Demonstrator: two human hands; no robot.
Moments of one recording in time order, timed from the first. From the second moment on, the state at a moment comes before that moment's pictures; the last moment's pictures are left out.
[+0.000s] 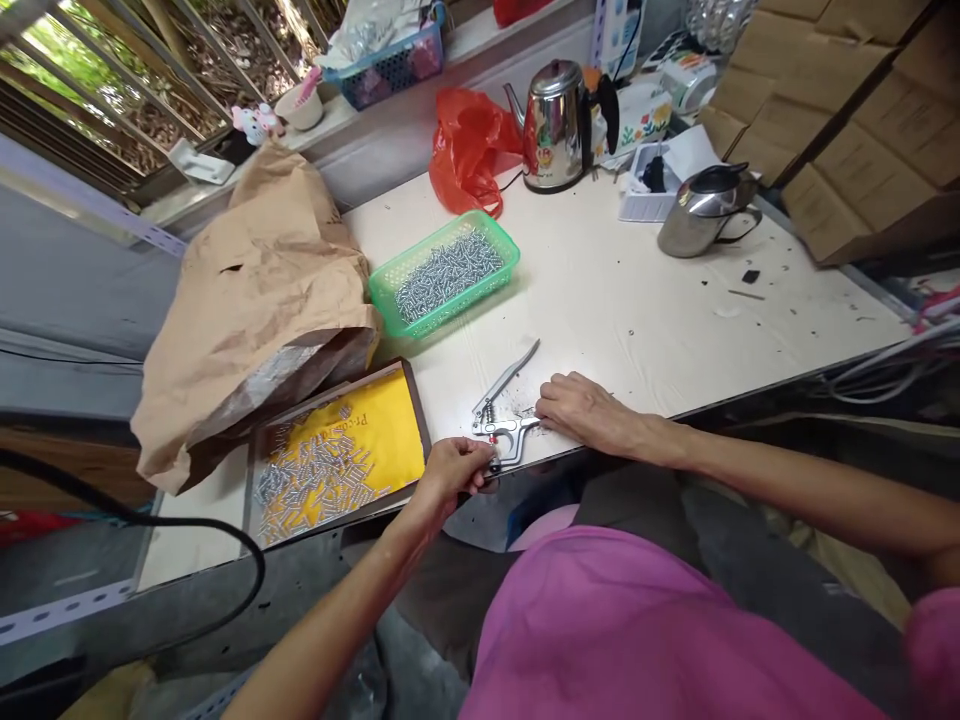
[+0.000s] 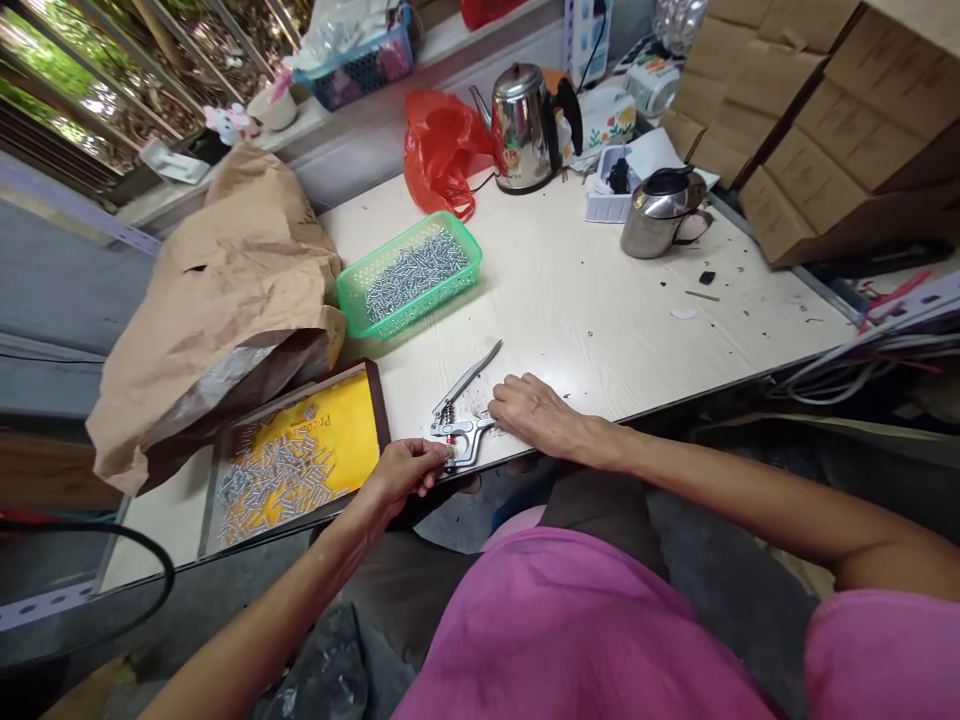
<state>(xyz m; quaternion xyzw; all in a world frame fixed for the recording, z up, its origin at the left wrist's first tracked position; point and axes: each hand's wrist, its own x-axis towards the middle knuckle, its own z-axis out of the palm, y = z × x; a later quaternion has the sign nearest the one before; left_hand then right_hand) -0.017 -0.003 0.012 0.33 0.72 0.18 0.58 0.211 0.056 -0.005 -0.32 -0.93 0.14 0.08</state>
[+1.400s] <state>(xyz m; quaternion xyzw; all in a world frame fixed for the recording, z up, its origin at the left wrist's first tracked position) 0.023 0.048 0.012 0.86 0.49 -0.05 0.12 0.210 0.076 0.019 -0.37 -0.92 0.13 -0.03</state>
